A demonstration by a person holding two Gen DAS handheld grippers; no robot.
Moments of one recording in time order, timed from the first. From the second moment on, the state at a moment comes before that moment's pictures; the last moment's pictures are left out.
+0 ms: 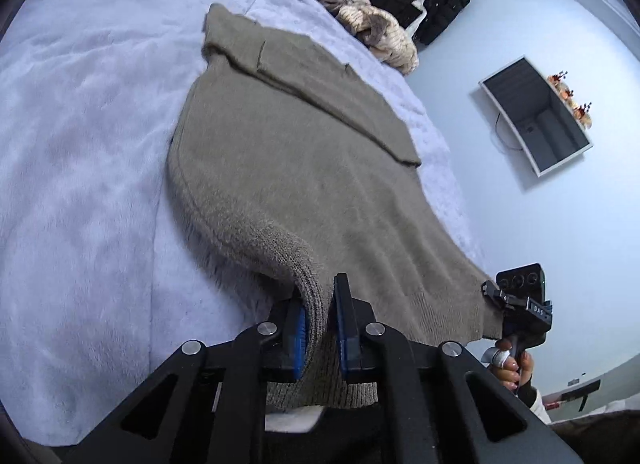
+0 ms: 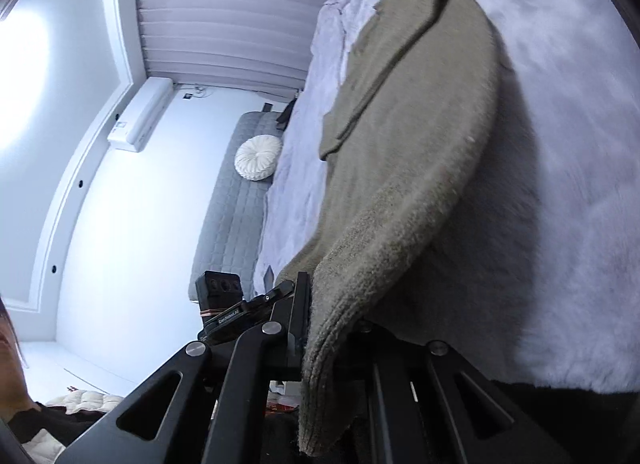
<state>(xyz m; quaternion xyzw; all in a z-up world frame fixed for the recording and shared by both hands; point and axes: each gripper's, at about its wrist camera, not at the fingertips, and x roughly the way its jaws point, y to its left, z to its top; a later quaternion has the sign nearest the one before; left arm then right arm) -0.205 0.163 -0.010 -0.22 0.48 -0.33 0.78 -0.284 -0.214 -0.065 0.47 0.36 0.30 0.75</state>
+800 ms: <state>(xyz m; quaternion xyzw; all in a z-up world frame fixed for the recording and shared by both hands) 0.108 0.061 0.019 -0.14 0.45 -0.25 0.85 0.025 -0.312 -0.010 0.47 0.35 0.20 0.78</state>
